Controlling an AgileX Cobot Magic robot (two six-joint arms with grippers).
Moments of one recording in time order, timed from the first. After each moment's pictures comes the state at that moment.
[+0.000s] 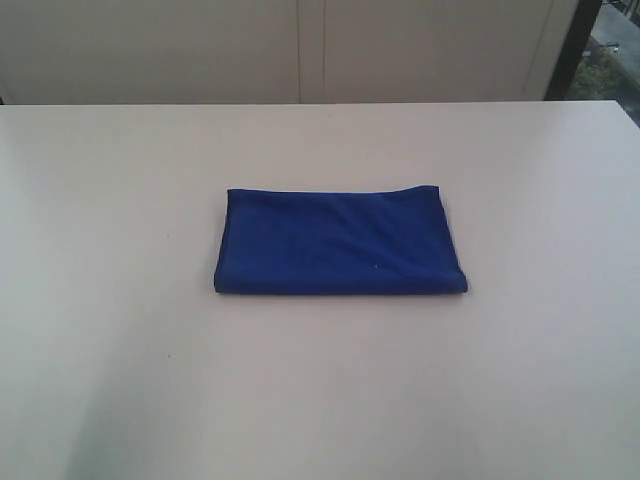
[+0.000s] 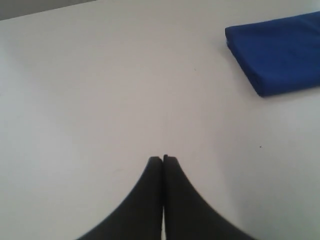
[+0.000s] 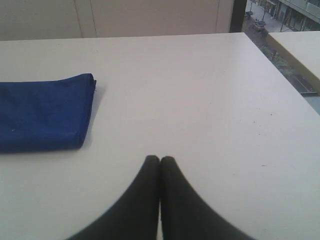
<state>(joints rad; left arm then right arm) -0.08 0.21 -0.31 -0.16 0.67 0.27 -0.04 0.01 -0.01 0.10 0.36 -0.04</state>
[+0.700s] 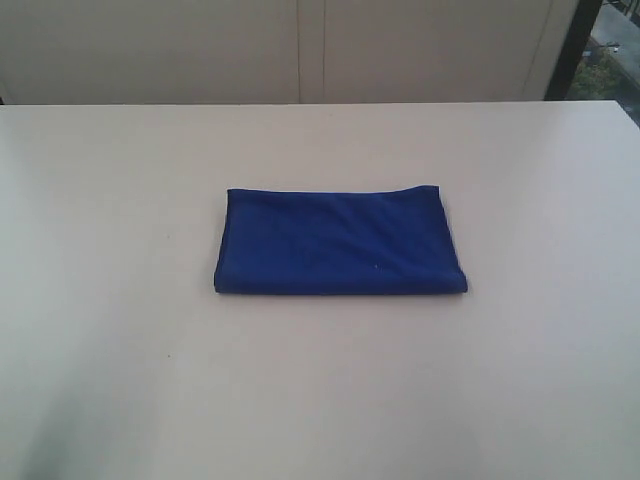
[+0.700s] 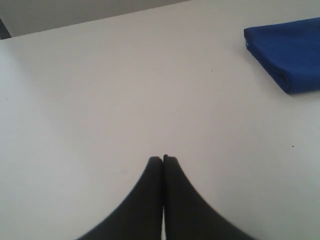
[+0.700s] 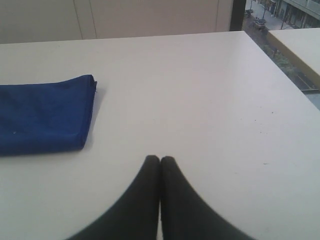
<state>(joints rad) -0.08 0.00 0.02 -0.15 0.39 0.29 -0.04 0.01 -0.01 0.10 0.36 -0.03</state>
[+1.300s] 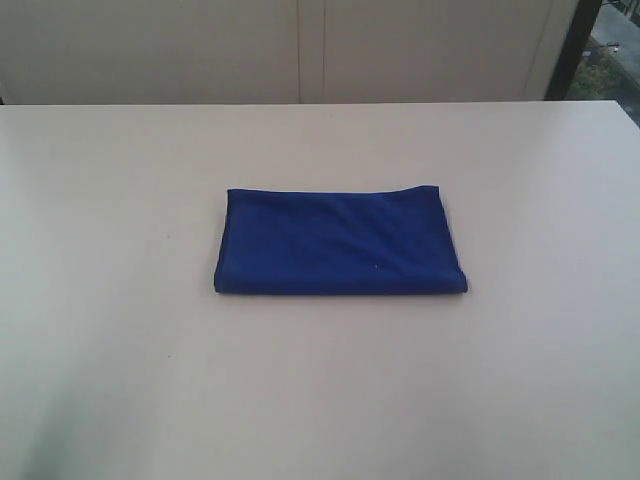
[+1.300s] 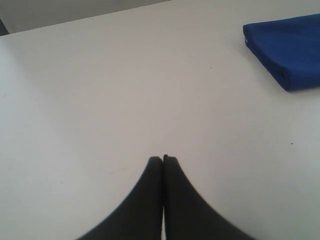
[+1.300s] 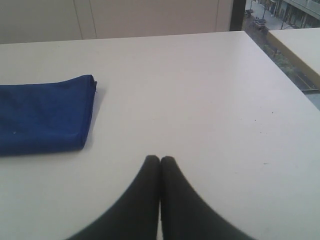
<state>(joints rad) -0.08 0.00 0.02 -0.15 0.40 0.28 -0.04 0.01 -0.01 0.10 0.36 -0.02</state>
